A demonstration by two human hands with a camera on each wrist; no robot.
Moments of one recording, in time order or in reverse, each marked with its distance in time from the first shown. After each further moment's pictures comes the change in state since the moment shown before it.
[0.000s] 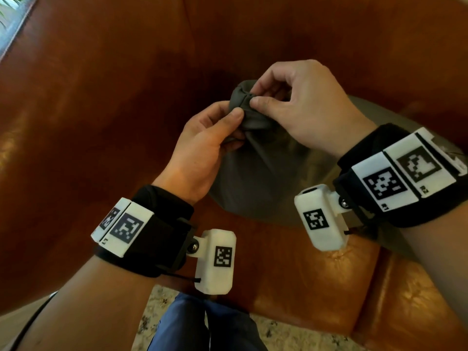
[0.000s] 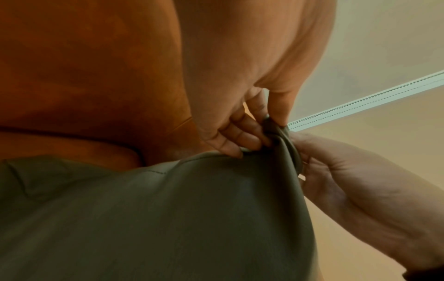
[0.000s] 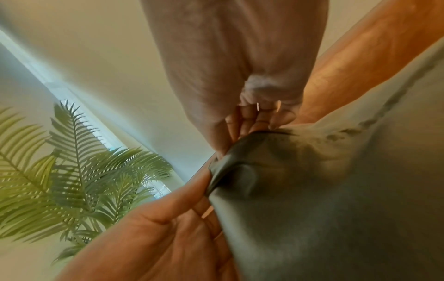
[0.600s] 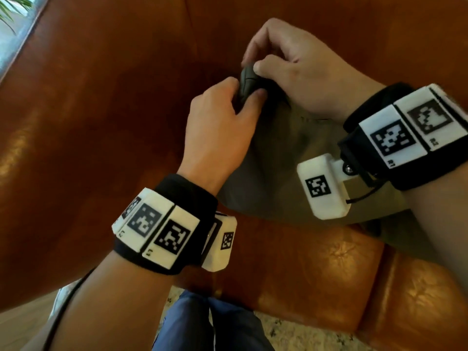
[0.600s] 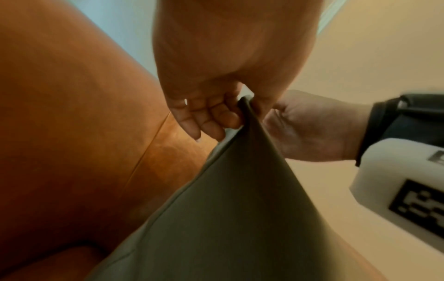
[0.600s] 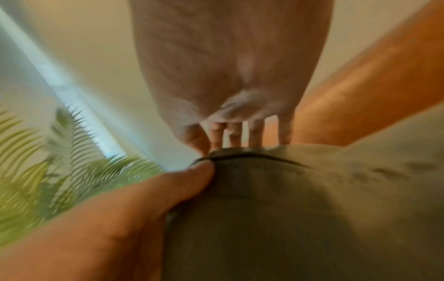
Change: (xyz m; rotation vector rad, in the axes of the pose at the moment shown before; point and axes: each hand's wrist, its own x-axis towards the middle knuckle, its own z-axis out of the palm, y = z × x) left_hand 0.001 0.022 0.028 0.858 0.276 0.356; right_hand 0.018 -0.005 -0.016 0.045 -0.145 -0.122
